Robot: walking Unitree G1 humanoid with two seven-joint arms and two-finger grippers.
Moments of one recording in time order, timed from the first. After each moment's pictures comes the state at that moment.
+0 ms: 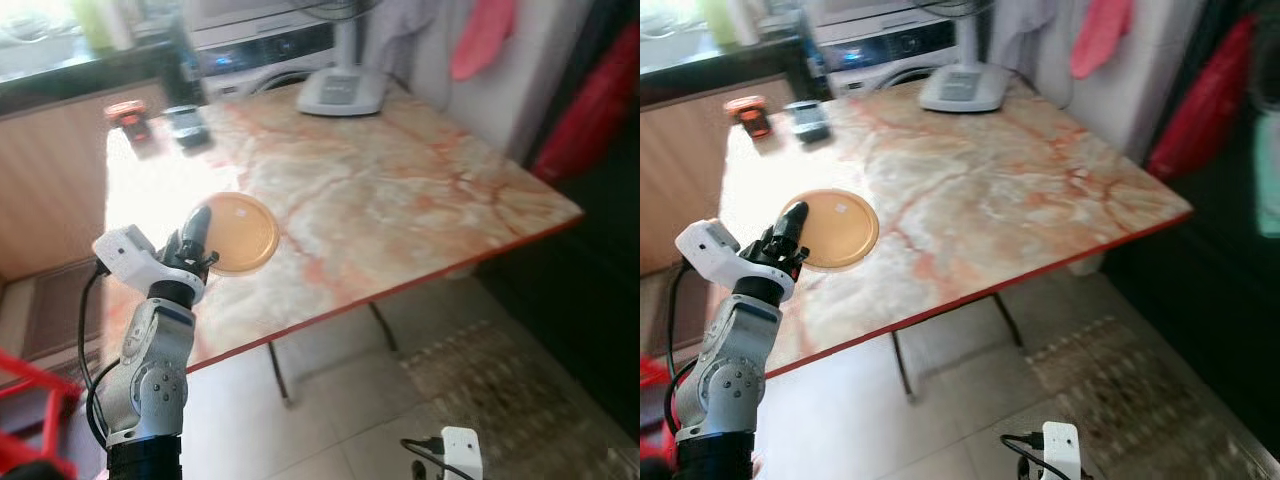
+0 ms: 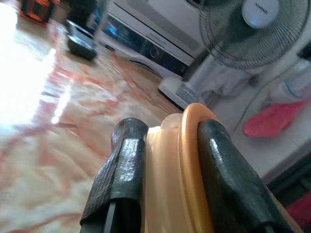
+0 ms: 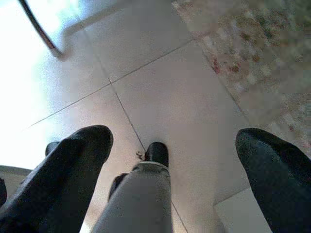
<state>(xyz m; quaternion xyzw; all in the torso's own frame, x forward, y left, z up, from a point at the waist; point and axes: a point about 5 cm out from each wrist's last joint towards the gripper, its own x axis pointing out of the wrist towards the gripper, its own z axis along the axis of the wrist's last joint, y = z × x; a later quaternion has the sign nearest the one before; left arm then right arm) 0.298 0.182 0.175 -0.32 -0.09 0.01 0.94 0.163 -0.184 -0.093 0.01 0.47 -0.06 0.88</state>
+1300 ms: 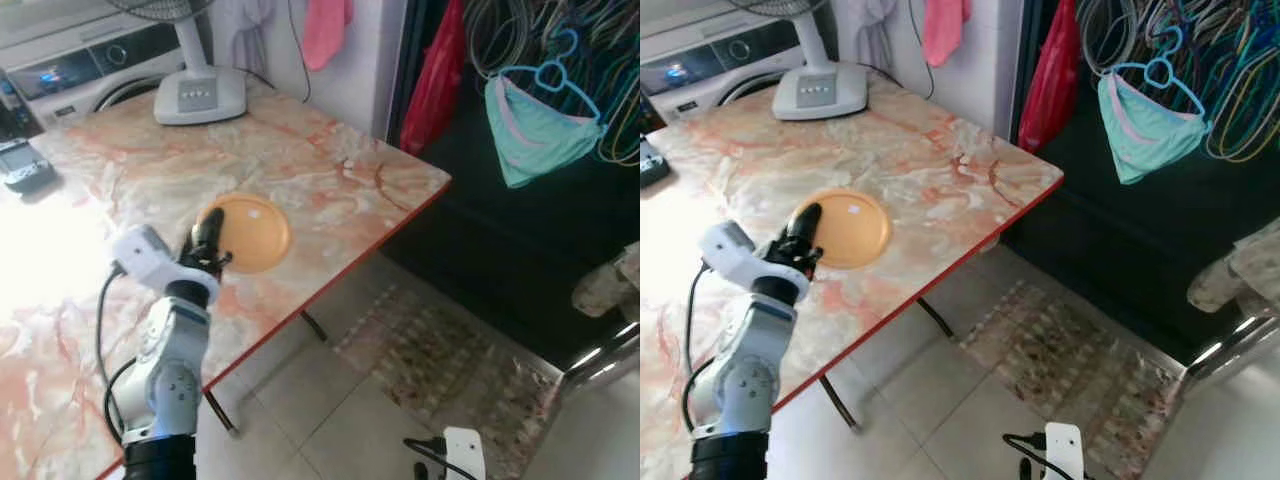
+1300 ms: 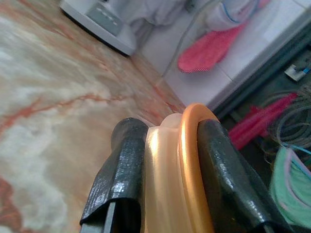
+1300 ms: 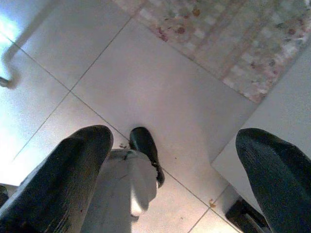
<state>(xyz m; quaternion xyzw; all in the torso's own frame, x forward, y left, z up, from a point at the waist) 0.300 0.164 0.174 -0.34 -0.08 0.00 0.94 0.163 -0.186 -0.094 0.01 0.48 -0.07 0.87</state>
